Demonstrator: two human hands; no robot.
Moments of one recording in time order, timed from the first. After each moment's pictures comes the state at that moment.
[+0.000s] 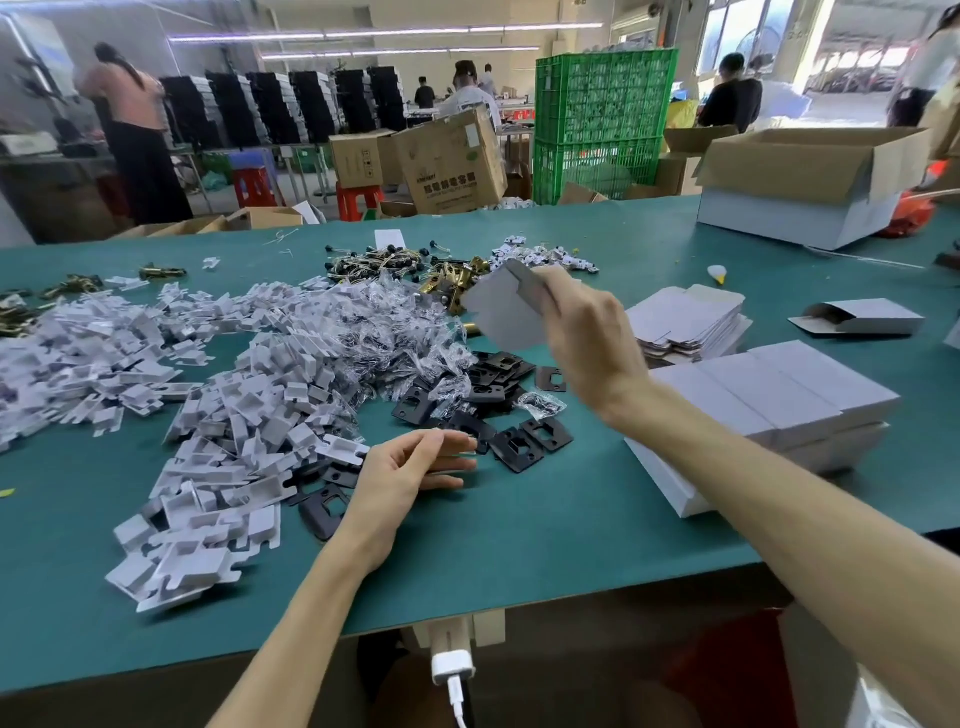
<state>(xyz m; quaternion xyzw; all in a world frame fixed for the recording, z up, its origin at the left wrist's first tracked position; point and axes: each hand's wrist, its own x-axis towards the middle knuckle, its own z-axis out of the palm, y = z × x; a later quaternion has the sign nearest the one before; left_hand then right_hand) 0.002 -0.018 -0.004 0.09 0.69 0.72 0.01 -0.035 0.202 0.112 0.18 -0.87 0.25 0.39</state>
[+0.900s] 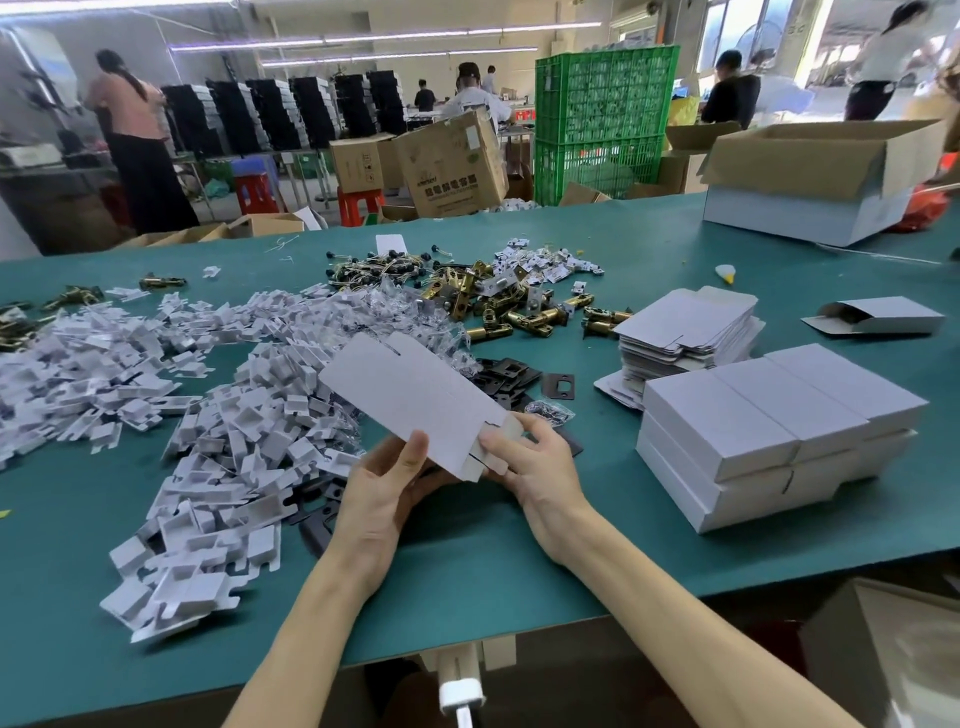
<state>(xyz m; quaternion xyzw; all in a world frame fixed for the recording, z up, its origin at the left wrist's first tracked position) 0.002 -0.026 0.002 0.06 0.56 0.83 0.01 -0.012 0.144 0.004 -0.06 -0.51 0.86 -0.01</state>
